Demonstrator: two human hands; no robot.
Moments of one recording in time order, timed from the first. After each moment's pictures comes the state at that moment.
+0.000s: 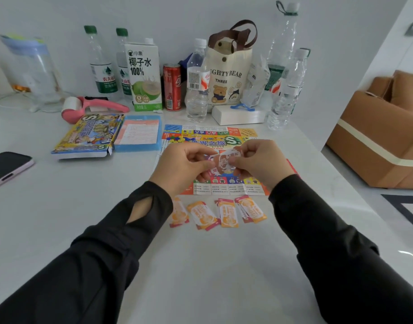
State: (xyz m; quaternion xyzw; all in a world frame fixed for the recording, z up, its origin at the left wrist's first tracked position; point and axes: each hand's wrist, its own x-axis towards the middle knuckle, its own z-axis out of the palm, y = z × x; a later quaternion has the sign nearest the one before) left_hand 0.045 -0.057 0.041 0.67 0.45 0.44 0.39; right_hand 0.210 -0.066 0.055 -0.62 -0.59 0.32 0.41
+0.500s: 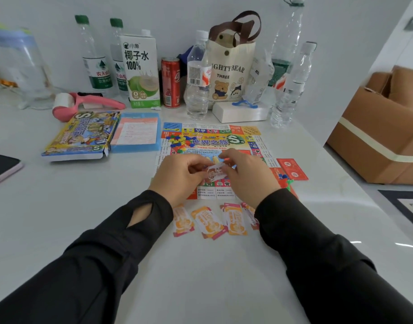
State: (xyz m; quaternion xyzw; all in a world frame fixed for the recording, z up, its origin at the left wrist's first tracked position) left_hand 0.036 -0.034 0.012 0.74 0.51 0.36 0.26; right_hand 0.187 -0.049 0.026 -0.64 -0.73 0.07 0.23
